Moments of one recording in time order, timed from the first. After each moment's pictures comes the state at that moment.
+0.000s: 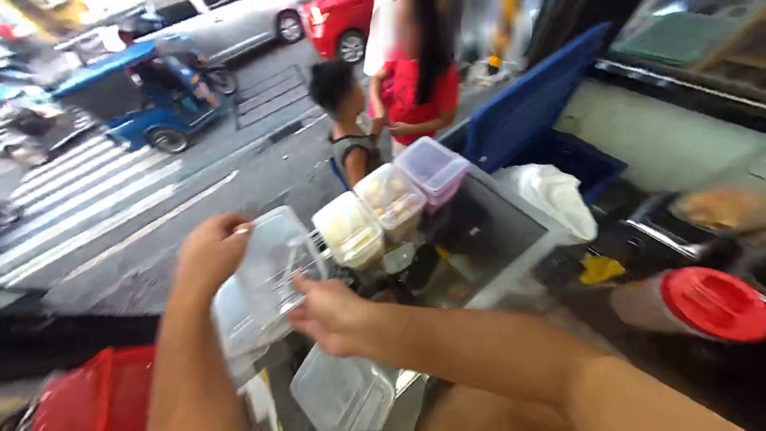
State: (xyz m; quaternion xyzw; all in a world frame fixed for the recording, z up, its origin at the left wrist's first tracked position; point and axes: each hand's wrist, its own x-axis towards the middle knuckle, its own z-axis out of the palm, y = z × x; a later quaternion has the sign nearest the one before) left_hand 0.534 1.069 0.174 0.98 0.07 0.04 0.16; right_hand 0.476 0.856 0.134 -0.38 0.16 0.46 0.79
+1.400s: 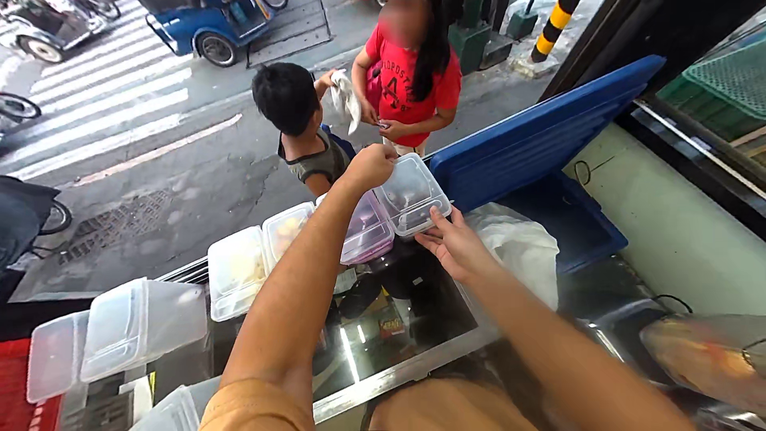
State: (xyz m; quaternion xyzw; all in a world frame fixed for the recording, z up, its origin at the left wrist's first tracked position) left_hand 0.886 0.686 0.068 0.96 -0.03 -0.14 0.26; right_hand 0.771 0.479 0.021 -0.51 0.22 0.24 0.80
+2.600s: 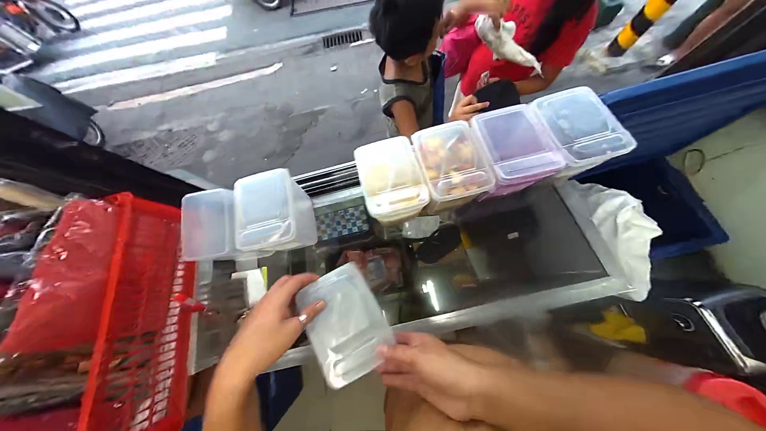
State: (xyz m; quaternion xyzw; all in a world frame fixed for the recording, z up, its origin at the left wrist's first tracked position) left_hand 0.330 1.005 0.070 0.90 0.20 -0.14 0.36; right_hand 0.399 0.728 0.040 -0.45 0.17 0.65 0.58
